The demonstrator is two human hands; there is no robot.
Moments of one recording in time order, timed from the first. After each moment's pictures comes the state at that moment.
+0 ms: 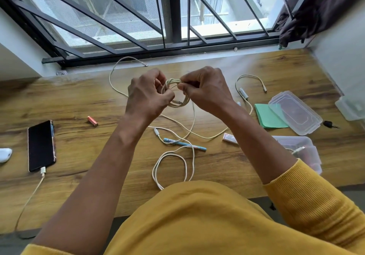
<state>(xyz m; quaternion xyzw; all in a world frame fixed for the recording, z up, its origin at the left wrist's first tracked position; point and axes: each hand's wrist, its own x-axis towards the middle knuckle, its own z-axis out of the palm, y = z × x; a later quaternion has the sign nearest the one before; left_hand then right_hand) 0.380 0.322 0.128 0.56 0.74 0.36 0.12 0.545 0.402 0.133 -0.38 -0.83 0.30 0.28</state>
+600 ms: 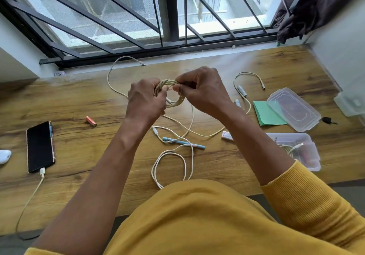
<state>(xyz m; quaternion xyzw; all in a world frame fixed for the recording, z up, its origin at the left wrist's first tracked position) 0.383 0.320 0.114 0.53 0.76 0.36 0.14 0.547 0.398 0.130 -0.36 -0.83 0.31 0.29</state>
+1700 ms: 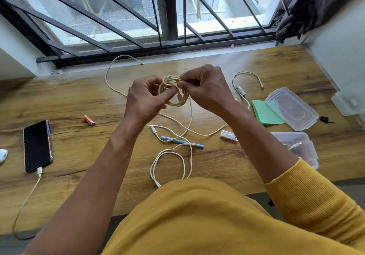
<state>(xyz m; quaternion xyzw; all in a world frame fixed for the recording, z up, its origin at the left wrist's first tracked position) 0.382 0.315 0.112 0.48 0.69 0.46 0.29 0.555 0.401 0.131 -0.36 -0.83 0.30 0.29</state>
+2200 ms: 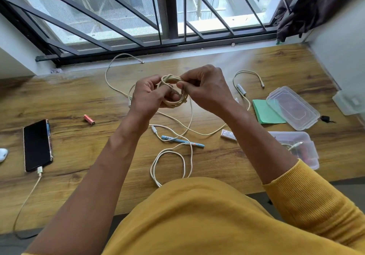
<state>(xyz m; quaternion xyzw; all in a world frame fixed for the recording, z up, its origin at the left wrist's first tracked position) 0.390 0.320 0.118 0.40 0.64 0.51 0.41 0.553 0.402 0.125 -0.38 -0.82 0.32 0.30</state>
